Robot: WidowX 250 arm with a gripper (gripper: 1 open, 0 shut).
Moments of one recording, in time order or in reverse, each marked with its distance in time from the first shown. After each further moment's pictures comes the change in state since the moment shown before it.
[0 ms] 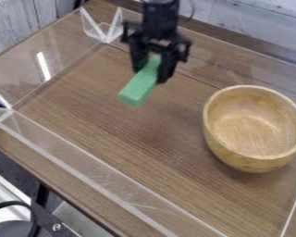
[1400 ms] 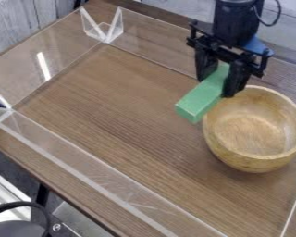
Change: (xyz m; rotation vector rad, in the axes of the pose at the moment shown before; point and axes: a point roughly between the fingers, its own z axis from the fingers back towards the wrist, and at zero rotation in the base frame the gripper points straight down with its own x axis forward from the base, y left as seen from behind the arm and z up) arm -0.012 -0.079 0.022 -0.045 -0.057 -0.228
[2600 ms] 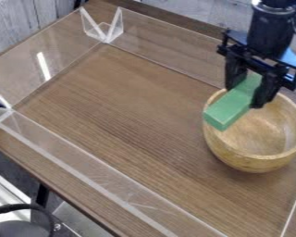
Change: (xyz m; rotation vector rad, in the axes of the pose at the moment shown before) arm 0.020 -0.037 -0.019 0.026 0.072 -0.069
